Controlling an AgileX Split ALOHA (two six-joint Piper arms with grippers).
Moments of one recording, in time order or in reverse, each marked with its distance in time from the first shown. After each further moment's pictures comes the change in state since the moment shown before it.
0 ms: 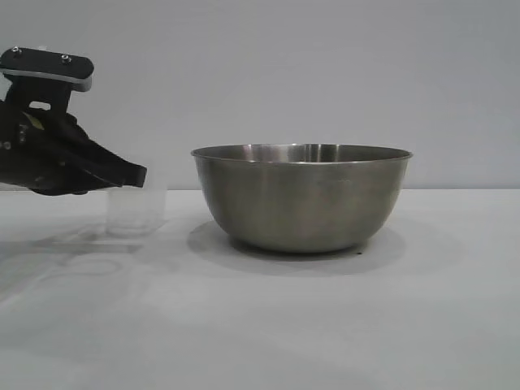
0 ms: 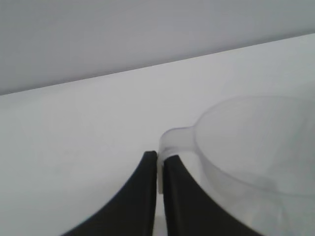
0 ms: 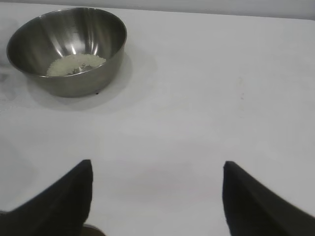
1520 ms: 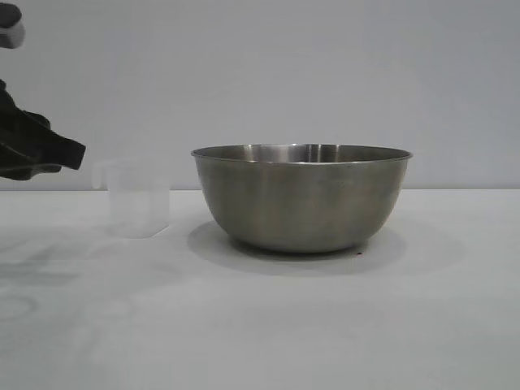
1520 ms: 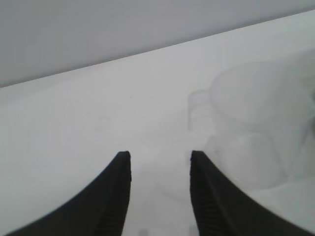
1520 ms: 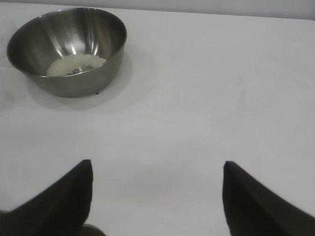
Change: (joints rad) left arm 0.000 -0.438 0.474 0.099 0.057 -0.003; right arm 0.000 0.000 0.000 0.000 0.000 0.000
